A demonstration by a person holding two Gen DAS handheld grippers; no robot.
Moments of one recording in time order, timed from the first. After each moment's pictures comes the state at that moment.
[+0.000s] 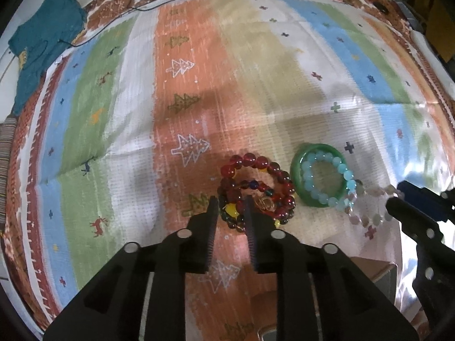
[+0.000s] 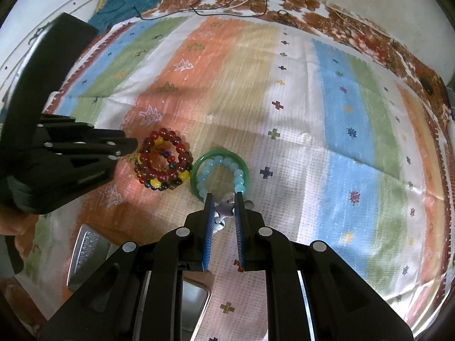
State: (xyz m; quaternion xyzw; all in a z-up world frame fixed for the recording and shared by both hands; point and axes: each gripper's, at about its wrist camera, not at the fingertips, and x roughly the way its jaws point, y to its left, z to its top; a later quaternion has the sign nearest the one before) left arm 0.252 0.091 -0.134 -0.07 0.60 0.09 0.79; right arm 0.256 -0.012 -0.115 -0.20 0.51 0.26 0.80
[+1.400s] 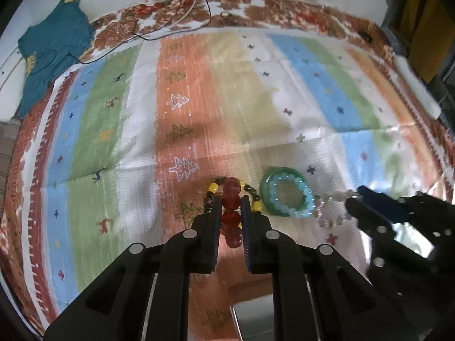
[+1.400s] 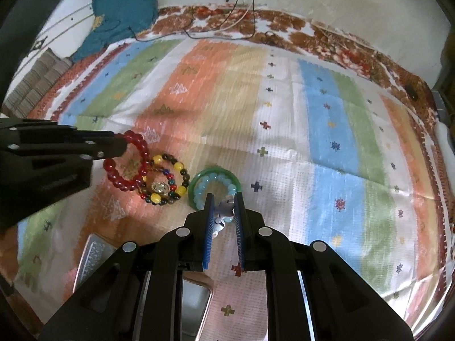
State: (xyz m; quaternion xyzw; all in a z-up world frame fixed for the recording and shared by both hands) left arm 0.223 0.080 -0.069 -0.10 0.53 0.08 0.84; right arm 0.240 -0.017 -0.092 -0.19 0.46 0.25 0.83
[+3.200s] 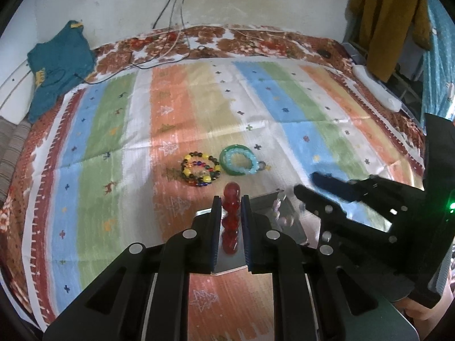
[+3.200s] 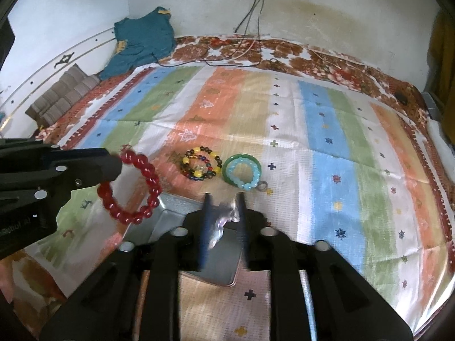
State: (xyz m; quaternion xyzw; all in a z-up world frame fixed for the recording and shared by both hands) left arm 0.096 0.017 -0.015 -0.09 0.45 0.04 0.89; right arm 0.137 -0.055 -0.058 -0.15 0.40 0.27 0.86
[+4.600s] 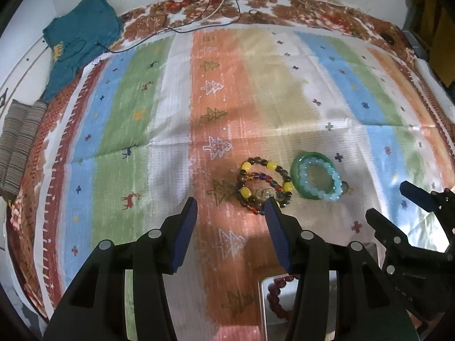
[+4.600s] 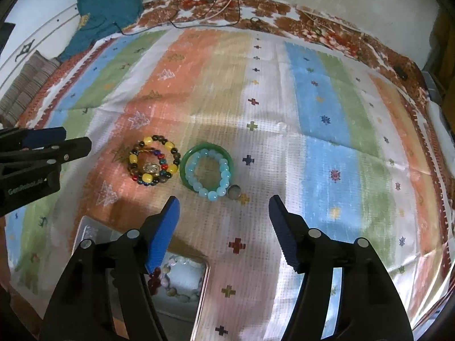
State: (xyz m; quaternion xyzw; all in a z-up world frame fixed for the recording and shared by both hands) left arm 0.198 0.085 -0.082 -0.08 0.54 0.14 0.83; right arm 0.232 -0.031 -0.106 -0.18 0.49 0.21 0.83
